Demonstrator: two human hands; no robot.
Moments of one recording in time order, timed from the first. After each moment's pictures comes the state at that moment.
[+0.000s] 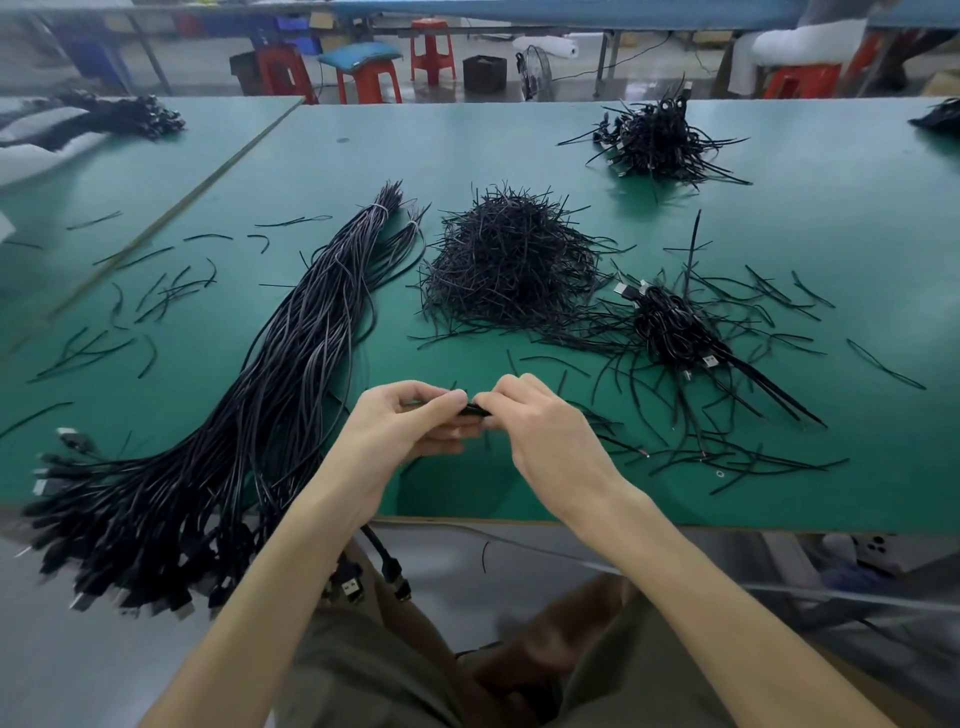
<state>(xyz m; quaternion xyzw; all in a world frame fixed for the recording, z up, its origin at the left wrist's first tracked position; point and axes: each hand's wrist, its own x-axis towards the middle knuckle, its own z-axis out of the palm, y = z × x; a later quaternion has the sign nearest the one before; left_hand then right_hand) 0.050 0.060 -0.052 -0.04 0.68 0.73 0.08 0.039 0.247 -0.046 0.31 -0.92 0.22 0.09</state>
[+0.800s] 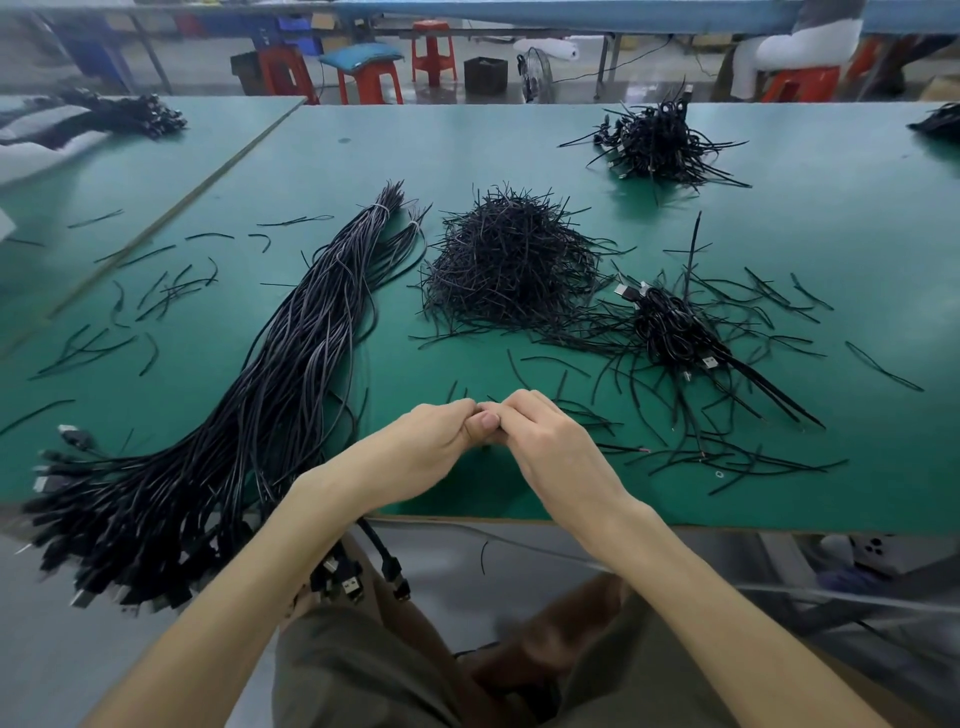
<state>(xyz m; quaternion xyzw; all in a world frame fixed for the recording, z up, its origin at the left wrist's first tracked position) 0.039 0.067 -0.048 0.14 0.93 0.31 0.15 0.042 0.256 -0.068 0.34 -0.90 0.24 0.13</state>
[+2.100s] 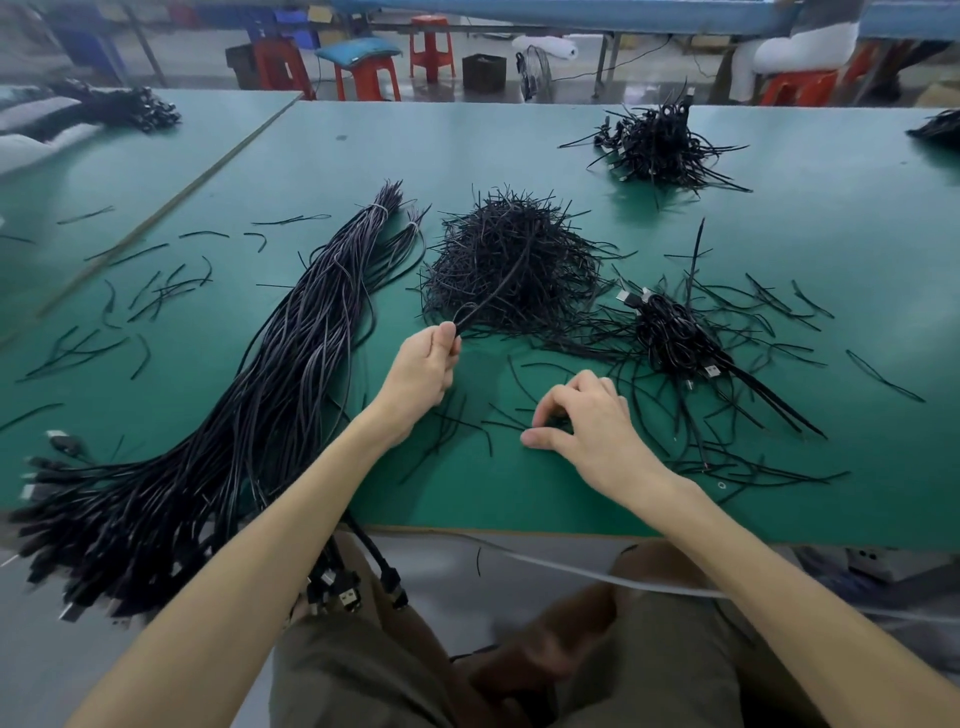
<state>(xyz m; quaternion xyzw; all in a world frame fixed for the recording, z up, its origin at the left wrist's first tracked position) -0.042 0.067 -0.070 -0.01 0.77 0.63 0.00 0.001 0.286 -0.068 0.15 -0.94 0.29 -0.02</state>
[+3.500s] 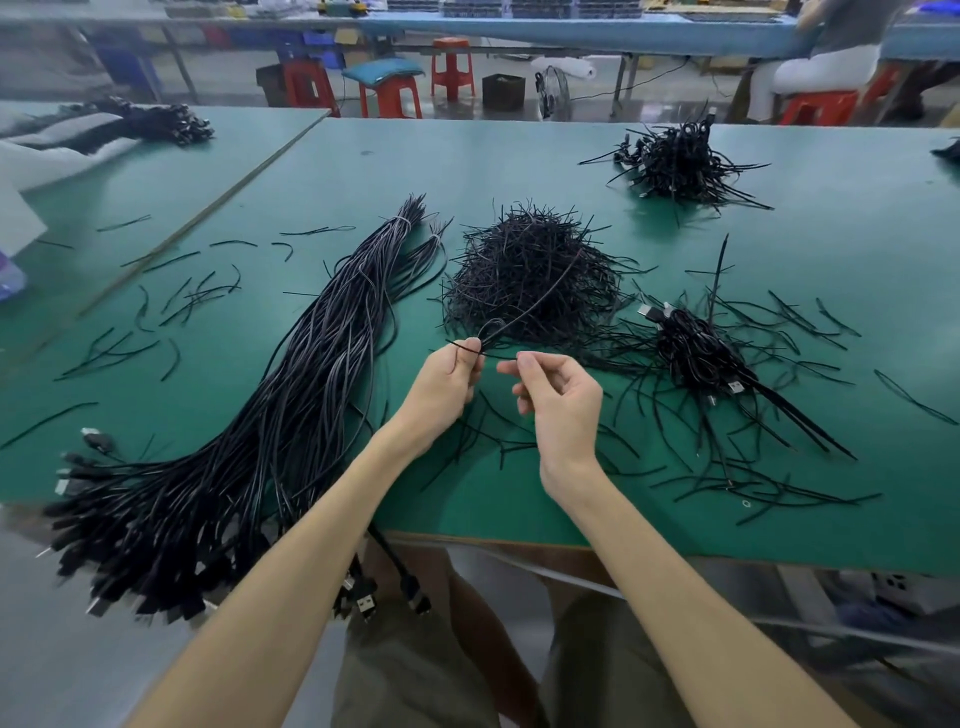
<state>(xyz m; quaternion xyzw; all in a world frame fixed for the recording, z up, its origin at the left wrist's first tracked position) -0.037 0.071 -0.074 0.00 0.77 0.63 -0.02 -0.017 0.206 -0.080 -0.04 -0.60 0.79 0.08</state>
